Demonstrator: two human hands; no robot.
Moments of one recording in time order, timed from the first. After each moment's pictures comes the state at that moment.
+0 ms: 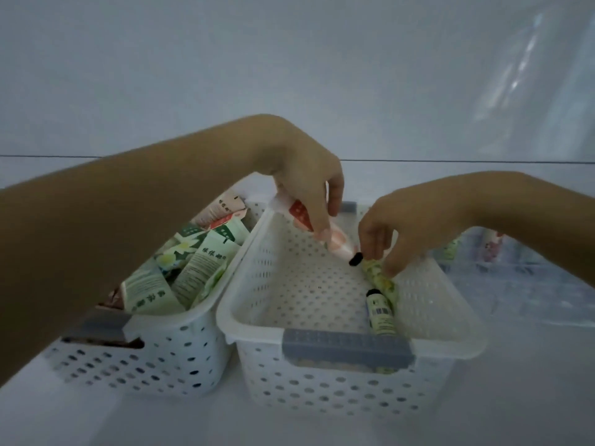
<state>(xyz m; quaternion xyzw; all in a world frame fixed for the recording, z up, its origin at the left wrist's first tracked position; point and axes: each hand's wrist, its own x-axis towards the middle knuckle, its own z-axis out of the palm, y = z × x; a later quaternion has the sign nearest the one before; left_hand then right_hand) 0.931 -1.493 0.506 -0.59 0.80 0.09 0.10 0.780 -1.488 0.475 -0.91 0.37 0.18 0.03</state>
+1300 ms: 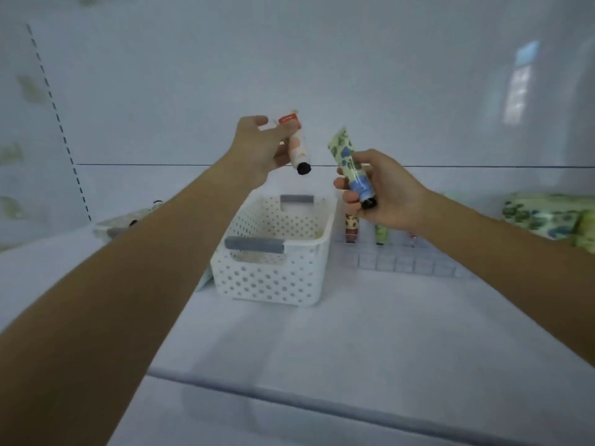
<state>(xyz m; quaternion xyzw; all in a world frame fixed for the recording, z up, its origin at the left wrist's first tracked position) 0.865 -1.406 0.493 -0.45 0.48 0.30 -0.70 0.692 -1.457 0.451 -0.55 0.23 -0.36 0.72</state>
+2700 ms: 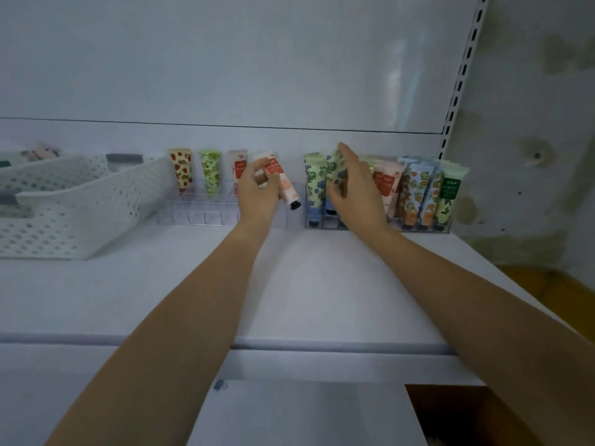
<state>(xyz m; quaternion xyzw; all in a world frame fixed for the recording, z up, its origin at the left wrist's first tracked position) 0.572 -1.461 0.374 -0.47 0.40 0.32 -0.72 0.424 -1.487 0.367 -0.75 0.46 -0.48 -0.01</state>
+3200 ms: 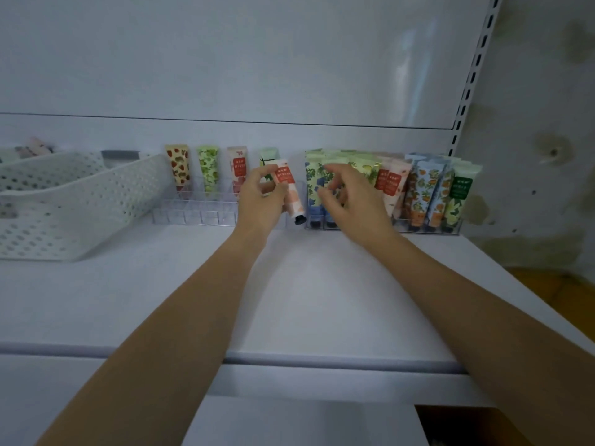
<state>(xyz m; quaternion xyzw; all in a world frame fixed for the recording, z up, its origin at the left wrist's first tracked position) 0.571 -1.454 0.362 -0.48 0.46 0.31 -0.68 0.422 -1.477 0.357 -0.80 0.38 -0.47 0.04</state>
